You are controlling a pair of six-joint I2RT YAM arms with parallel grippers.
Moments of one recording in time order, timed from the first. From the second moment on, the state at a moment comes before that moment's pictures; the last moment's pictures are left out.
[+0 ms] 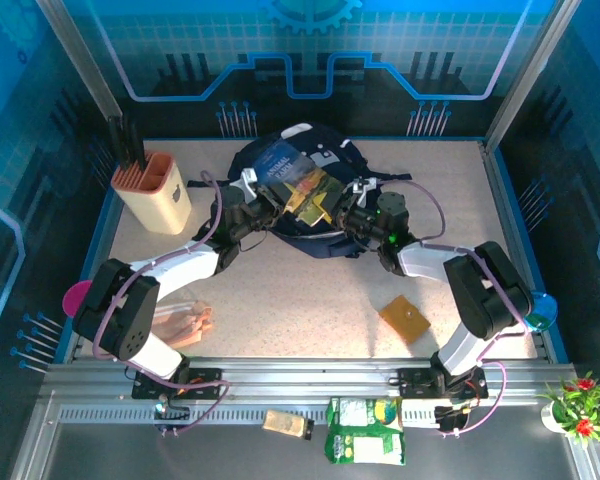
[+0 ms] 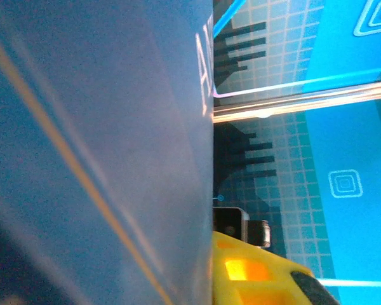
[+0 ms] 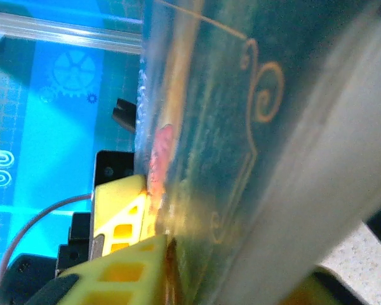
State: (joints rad) left arm -0.42 1.54 0.81 0.59 0.29 -1.31; right arm 0.42 1.66 0.76 0.83 -0.56 1.35
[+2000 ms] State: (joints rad) left arm -0.71 2.47 2.29 -0.99 -0.28 0.00; right arm 0.07 0.82 0.73 -0.44 -0.06 0.65
